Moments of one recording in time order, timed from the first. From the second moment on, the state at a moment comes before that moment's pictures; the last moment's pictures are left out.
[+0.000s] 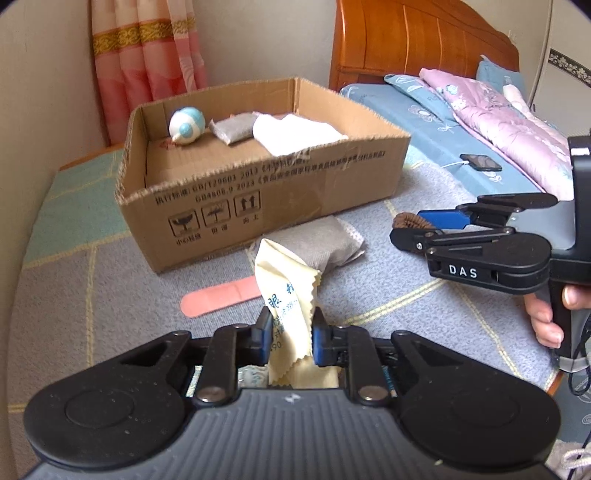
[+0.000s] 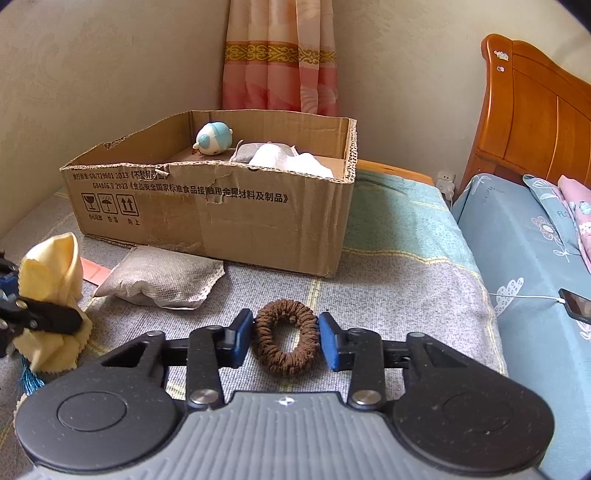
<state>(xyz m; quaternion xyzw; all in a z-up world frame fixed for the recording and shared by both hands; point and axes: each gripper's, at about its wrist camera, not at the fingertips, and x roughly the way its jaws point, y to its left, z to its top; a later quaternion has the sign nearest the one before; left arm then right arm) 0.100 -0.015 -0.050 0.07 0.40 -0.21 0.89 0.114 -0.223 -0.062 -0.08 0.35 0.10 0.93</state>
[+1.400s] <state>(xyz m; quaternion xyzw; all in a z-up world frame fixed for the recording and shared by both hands) 0.189 0.014 0.010 0.11 0.32 -0.11 0.93 0.107 -0.205 0.040 -0.13 0.26 0.16 0.94</state>
